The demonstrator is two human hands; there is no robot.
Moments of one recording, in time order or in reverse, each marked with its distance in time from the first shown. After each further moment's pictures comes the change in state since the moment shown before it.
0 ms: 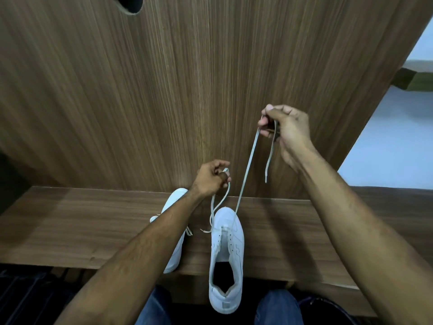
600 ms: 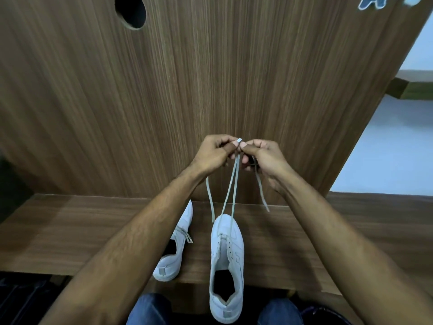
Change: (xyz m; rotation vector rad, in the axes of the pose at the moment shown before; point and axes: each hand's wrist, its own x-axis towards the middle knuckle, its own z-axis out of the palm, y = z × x) left_hand -0.001 0.095 -0.012 0.059 0.001 0.233; right_hand -0.020 0.032 0.016 -0.142 -0.245 0.173
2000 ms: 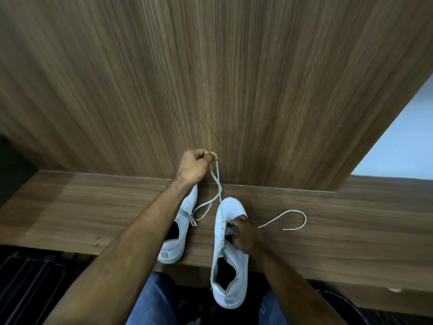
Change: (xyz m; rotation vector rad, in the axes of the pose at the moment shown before) left_hand -0.010 -0.114 -0.013 -0.022 0.203 -0.343; right_hand -0.040 0.261 0.027 -0.902 -0.359 0.086
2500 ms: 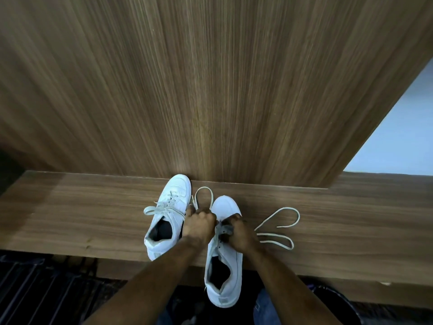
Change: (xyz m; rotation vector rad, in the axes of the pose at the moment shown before) left_hand -0.066 -0.125 0.049 1.400 -0.317 0.129; right_hand 0.003 0.004 0.008 0.133 0.027 0.081
